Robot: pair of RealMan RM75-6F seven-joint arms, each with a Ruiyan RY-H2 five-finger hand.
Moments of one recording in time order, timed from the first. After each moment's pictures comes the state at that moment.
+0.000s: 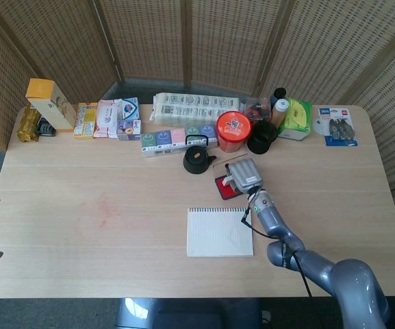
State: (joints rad) left arm -0.08 -0.94 0.01 -1.66 1.43 1.33 -0.12; right arm 0.91 -1.87 0.23 -0.79 -1.14 0.74 -0.22
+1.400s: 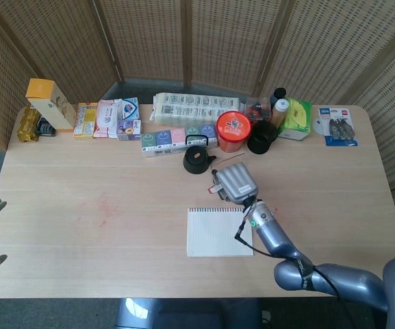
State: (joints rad) left arm -0.07 -0.93 0.03 -1.67 1.50 1.36 -0.14; right arm 0.85 -1.54 0.26 -1.57 -0.96 0.96 -0.66
